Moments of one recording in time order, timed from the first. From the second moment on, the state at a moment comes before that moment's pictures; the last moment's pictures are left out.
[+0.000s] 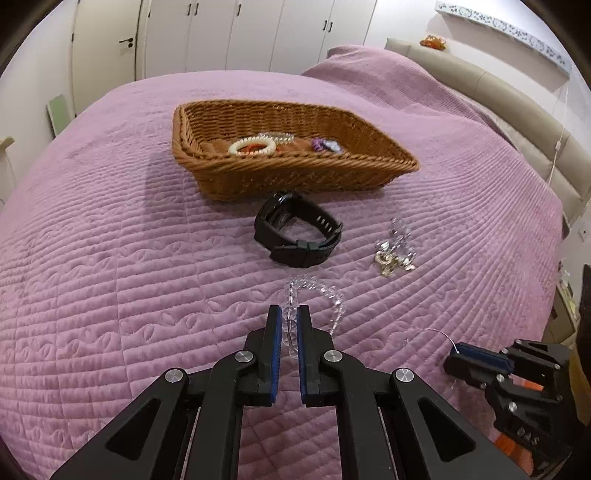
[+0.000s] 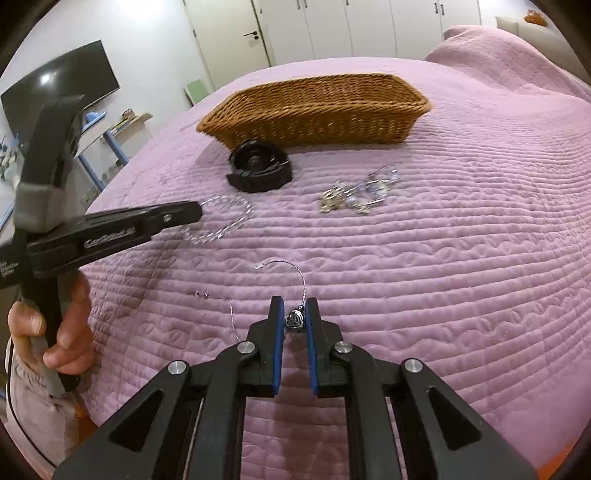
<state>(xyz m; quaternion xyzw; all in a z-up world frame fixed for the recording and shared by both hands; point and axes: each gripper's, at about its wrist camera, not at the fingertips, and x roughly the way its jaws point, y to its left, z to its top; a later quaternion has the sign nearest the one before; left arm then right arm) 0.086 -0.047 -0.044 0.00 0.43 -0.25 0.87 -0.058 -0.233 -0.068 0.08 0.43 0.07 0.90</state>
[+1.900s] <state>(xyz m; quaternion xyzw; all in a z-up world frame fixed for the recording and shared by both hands) 0.272 -0.126 0.005 -0.05 0.42 -0.24 0.87 0.201 -0.305 -0.007 0.13 0.43 0.10 0.89</state>
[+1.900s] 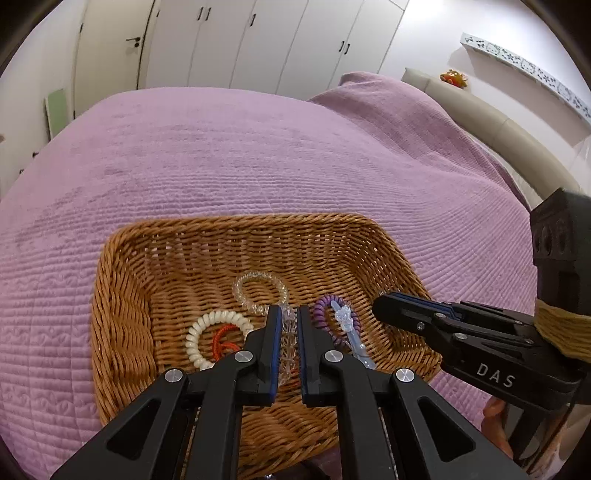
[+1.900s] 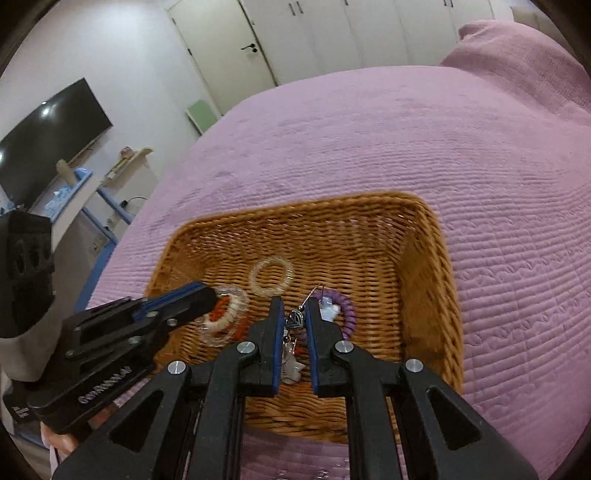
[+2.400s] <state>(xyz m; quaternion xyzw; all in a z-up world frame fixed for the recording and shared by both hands) 0.186 -0.080 0.046 -0.08 0.34 -0.26 0.90 0.133 -0.321 0.029 0.11 0.38 0.11 0.91</state>
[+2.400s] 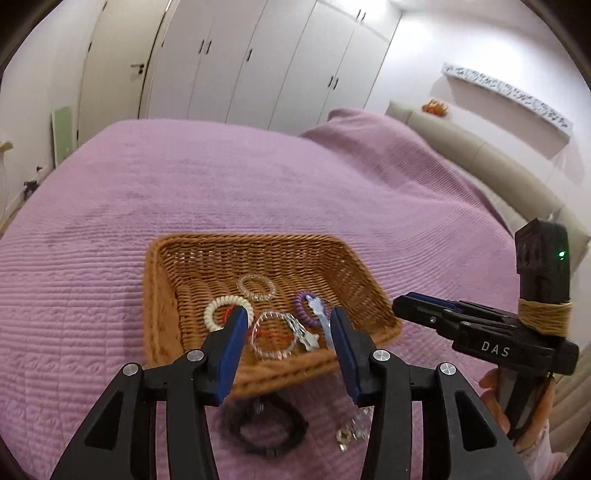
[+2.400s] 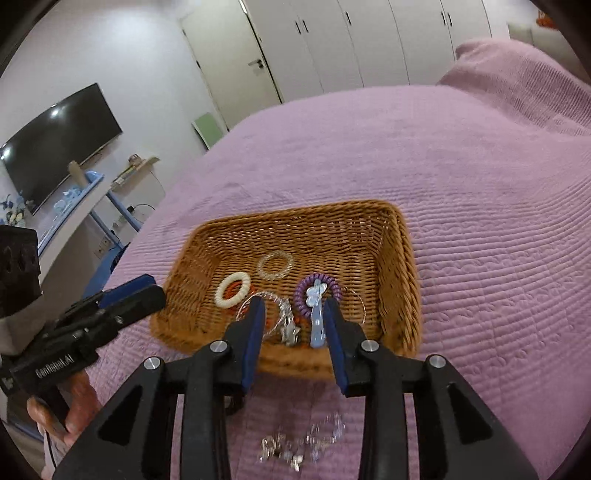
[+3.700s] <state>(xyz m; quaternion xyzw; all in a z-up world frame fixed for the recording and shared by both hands) 0.187 -0.082 -0.071 -0.06 0.47 -0.24 0.85 0.093 -0.327 -0.084 0.09 0.46 0.09 0.88</state>
